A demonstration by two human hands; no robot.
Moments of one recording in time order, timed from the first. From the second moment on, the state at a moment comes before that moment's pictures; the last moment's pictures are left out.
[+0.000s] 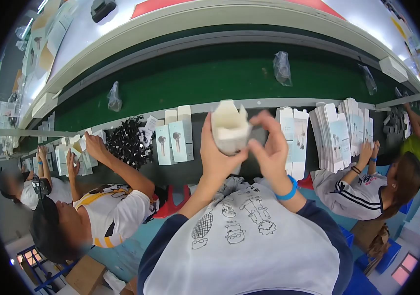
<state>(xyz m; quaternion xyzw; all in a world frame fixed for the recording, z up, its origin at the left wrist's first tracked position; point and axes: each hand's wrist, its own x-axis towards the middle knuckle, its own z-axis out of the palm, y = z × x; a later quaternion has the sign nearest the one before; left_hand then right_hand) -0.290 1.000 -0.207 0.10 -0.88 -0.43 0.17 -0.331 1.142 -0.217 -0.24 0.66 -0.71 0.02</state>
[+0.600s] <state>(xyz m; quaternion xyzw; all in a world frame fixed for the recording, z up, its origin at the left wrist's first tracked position) -0.283 0.989 -0.205 -0.16 -0.87 -0.36 0.29 -0.325 1.127 -0.180 0.01 0.34 -0.91 0.23</state>
